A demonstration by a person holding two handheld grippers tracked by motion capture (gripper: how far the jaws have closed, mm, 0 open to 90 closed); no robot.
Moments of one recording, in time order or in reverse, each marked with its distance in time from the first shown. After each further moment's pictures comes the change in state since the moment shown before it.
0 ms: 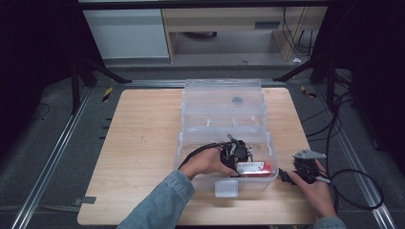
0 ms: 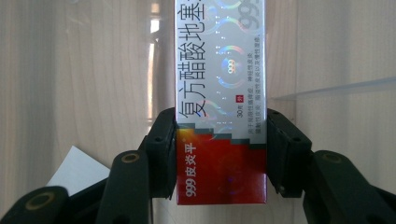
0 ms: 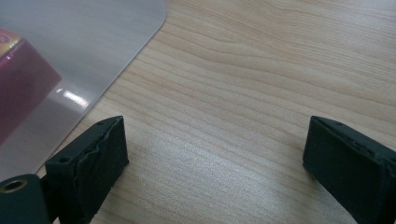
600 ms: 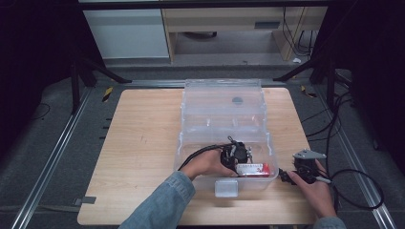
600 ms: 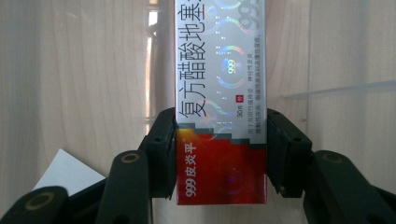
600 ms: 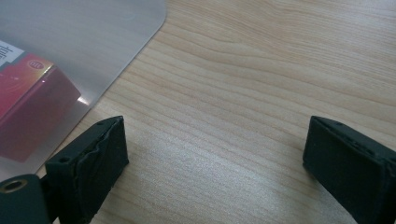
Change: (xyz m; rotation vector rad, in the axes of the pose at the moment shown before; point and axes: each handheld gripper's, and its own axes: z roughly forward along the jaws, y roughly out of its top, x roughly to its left) left arm 0.002 -0.002 0.011 0.011 -0.008 -0.008; right arm 0.000 0.000 0.000 0.000 -0.001 0.000
